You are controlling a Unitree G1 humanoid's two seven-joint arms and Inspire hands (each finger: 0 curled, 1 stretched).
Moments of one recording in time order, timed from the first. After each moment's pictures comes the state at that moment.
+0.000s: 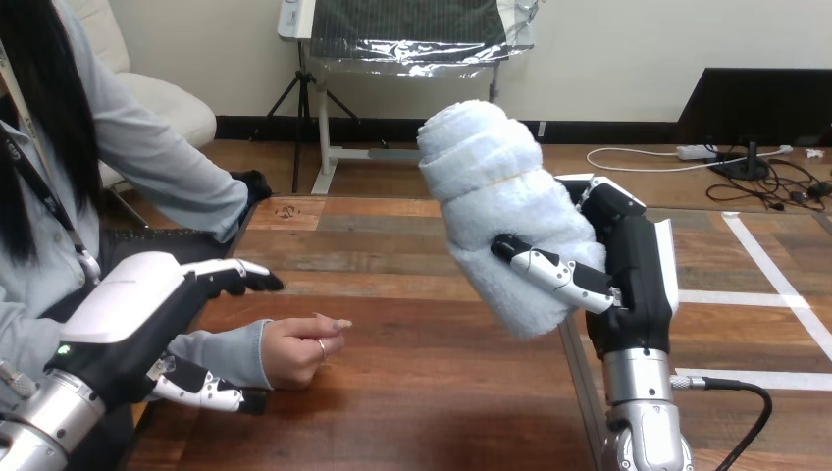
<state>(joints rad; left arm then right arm) -0.10 0.69 0.01 0.52 0.56 -0.79 0.01 -0.46 -0.03 -0.13 1.15 0.08 -1.09 0.04</state>
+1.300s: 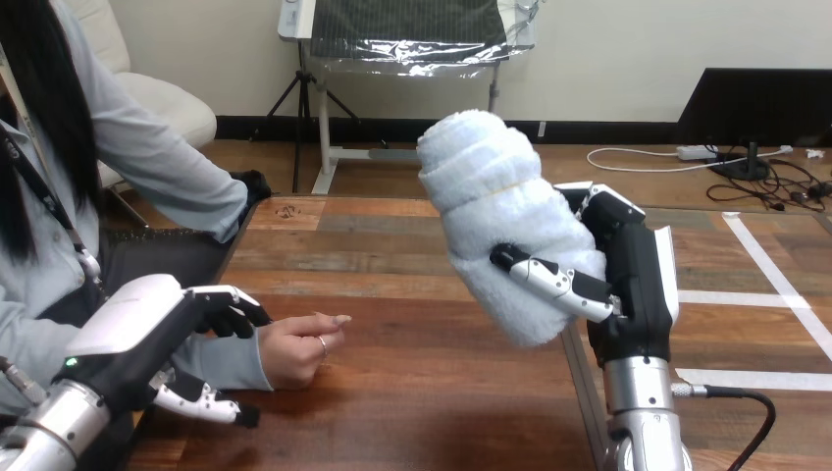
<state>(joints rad) -0.22 0.69 -0.08 0.80 0.57 -0.78 0.06 -0.42 -0.03 -0.13 1.12 0.04 -1.09 0.02</state>
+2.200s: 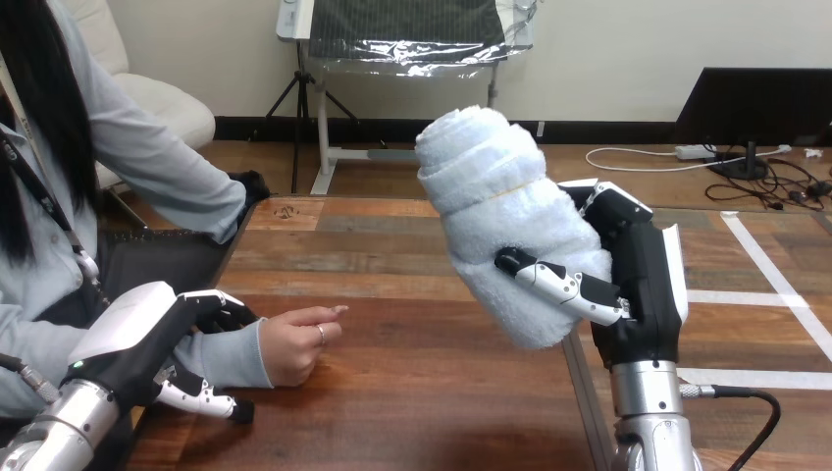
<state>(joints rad) -0.35 0.64 -0.18 1.04 0.57 -0.72 0.14 -0.38 -0.02 -0.13 1.02 0.12 -1.09 0.13</state>
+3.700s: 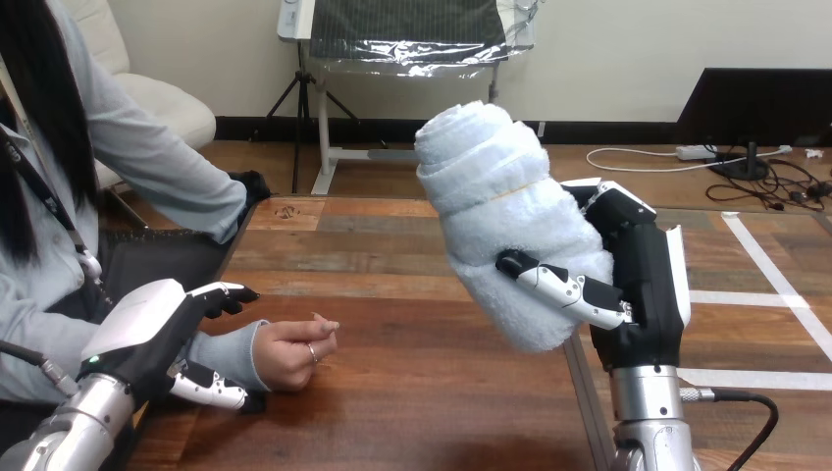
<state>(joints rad) -0.43 0.60 -0.26 1.14 0.58 -0.66 0.21 -0.35 -0.01 -0.13 0.96 0.14 -1.09 0.17</state>
